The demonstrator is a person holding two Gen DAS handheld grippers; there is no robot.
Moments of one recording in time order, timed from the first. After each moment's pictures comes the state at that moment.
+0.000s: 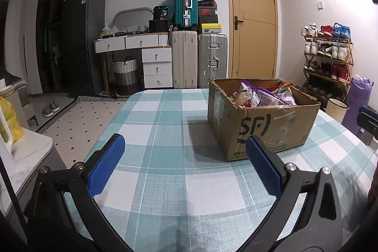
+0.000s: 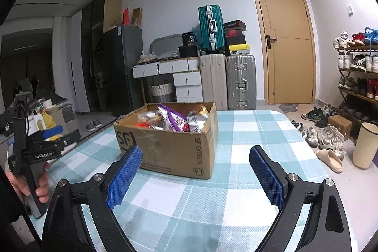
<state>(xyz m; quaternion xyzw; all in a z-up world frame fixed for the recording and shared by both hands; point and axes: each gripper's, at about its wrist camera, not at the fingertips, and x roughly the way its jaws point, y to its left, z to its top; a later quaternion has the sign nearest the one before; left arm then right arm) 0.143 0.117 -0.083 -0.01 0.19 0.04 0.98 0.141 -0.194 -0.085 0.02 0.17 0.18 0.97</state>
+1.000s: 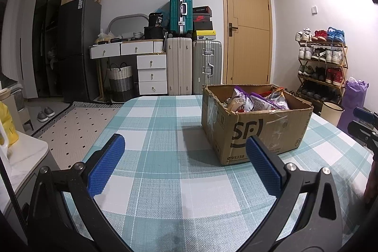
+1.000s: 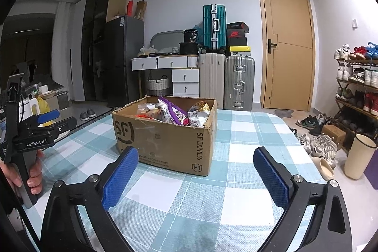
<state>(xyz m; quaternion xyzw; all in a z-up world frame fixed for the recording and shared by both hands) 0.140 0.114 -0.085 -0.01 0.16 0.03 0.99 0.139 -0.177 -0.090 -0.02 0.16 0.17 0.97</state>
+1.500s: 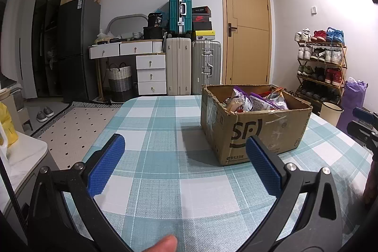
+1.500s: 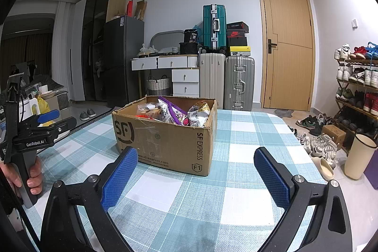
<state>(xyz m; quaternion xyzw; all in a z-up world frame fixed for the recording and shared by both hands) 0.140 0.114 -0.086 -0.01 0.16 0.03 0.99 0.139 -0.177 -0.091 -0.02 0.16 0.17 0.97</state>
